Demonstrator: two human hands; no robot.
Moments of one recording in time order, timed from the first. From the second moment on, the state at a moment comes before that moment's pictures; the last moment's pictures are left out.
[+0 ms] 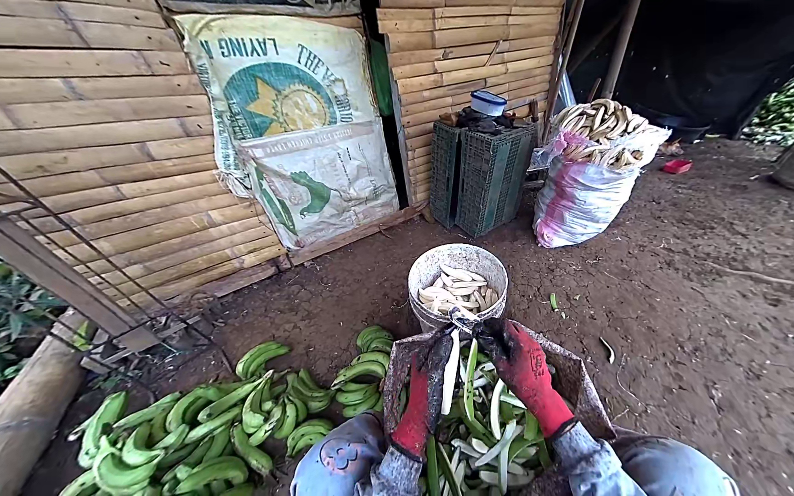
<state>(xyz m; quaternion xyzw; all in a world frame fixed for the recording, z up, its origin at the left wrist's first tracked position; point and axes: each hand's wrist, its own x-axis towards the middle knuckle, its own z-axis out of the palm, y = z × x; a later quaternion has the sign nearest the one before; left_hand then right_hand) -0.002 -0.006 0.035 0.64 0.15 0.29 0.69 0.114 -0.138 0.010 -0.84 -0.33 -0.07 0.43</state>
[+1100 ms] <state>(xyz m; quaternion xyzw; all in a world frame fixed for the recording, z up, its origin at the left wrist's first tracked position) 0.029 0.048 -0.024 0.91 0.28 -0.16 0.28 0.121 -0.157 0.019 -0.77 -0.33 -0.11 0.53</state>
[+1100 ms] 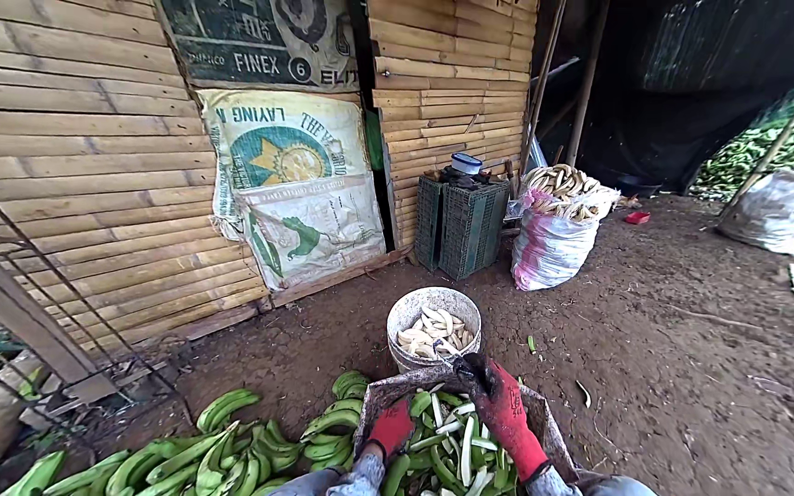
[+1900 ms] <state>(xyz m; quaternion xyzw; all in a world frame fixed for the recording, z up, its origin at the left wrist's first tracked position) -0.032 0.014 0.105 0.51 0.15 0.26 0.81 0.069 -0.184 0.020 -0.71 -0.38 -0.06 0.59</state>
